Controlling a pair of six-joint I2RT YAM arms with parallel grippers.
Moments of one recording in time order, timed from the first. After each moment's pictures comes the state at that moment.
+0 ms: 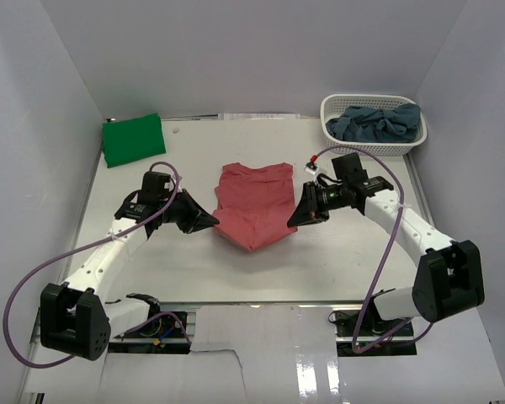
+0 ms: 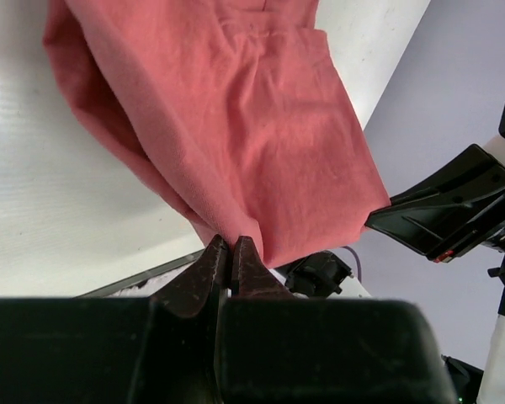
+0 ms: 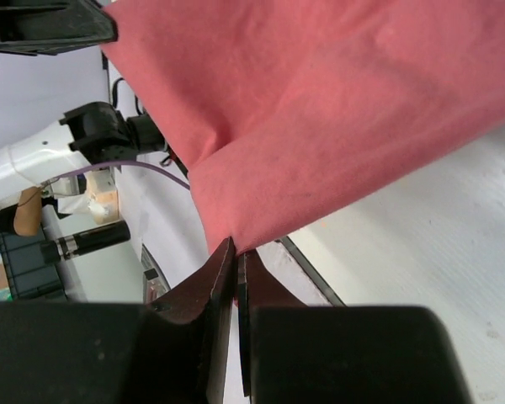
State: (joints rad) left arm -0.25 1.13 0.80 -0.53 0.54 -0.99; right arm 0.37 1.35 0.98 -0.61 -0.86 0.38
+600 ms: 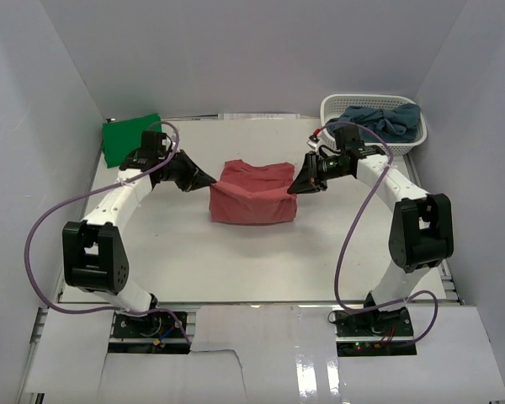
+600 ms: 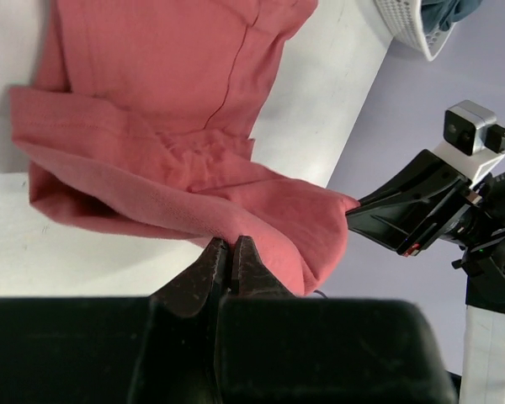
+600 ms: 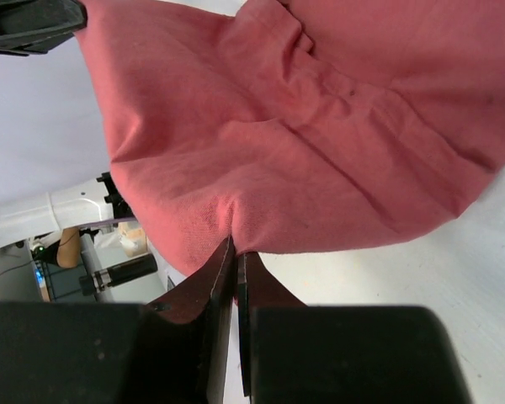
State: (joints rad) left arm -0.13 1.54 1.19 -0.52 0.61 -0.89; right arm 0.26 1.71 1.31 -0.62 -0.95 0.36
